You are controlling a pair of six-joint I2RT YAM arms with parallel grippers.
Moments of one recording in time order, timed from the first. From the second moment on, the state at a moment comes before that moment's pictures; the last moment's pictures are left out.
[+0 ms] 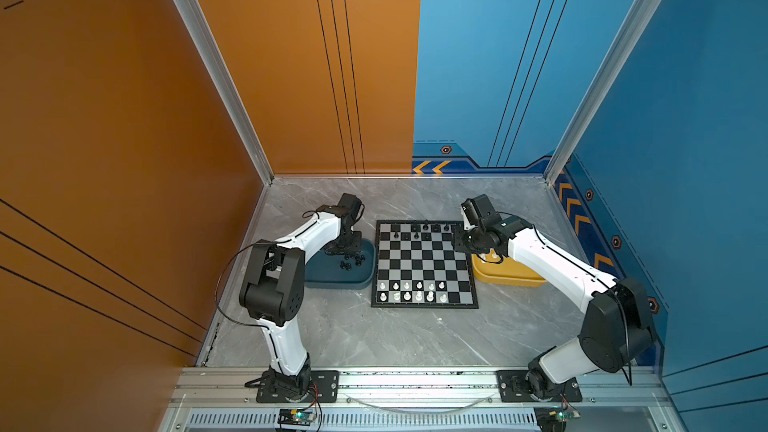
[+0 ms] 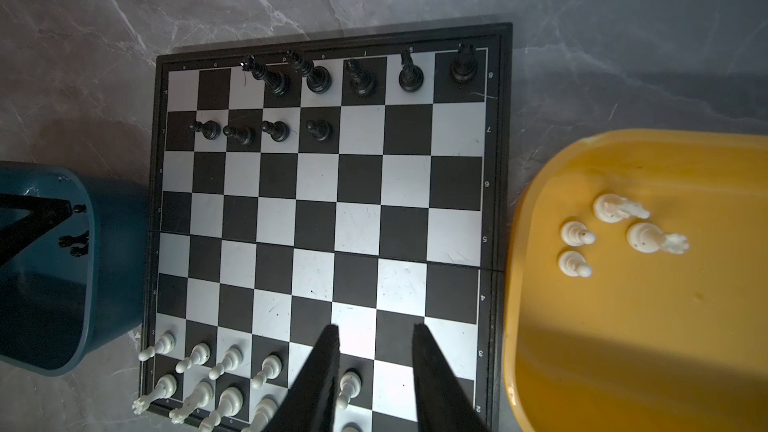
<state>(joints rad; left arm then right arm) -0.28 1.83 1.31 -0.82 -0.10 -0.31 0.47 1.53 1.21 -0.69 -0.01 0.50</state>
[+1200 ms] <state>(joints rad) -0.27 1.89 1.31 -0.82 -0.10 -0.31 0.47 1.54 1.21 -0.69 -0.01 0.50</state>
